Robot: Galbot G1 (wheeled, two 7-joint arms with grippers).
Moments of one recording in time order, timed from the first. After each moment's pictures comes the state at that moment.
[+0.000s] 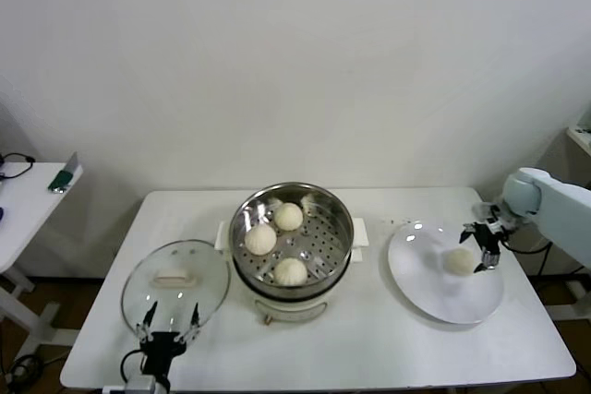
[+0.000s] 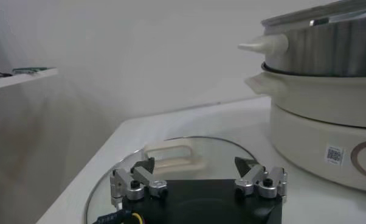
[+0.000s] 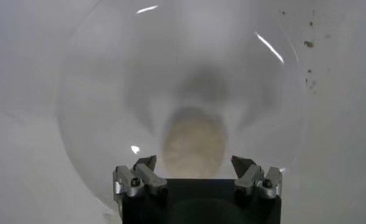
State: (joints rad) left arm 1.66 -1.46 -0.63 -1.84 0.01 -0.03 -0.03; right arm 0.19 0.71 -1.19 0.83 0.12 0.10 -1.05
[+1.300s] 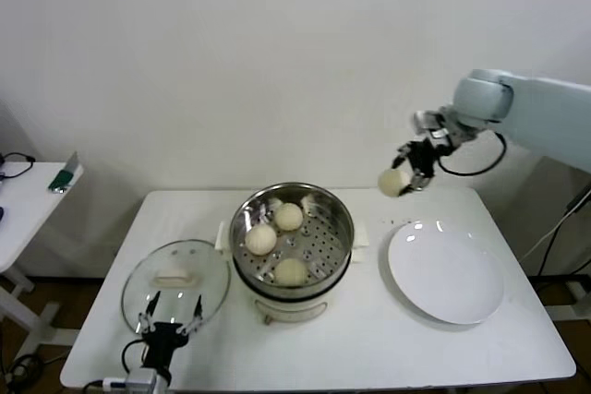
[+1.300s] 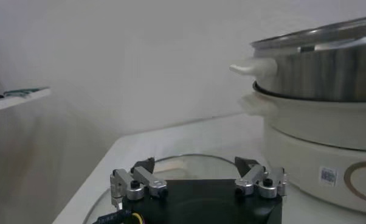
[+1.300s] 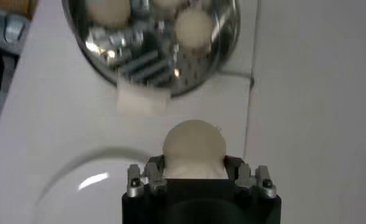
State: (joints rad) left arm 1.65 -1.43 -0.61 -1.89 0.03 -0.03 -0.03; right arm 0.96 0.87 -1.67 1.40 0.71 -0.23 -0.94
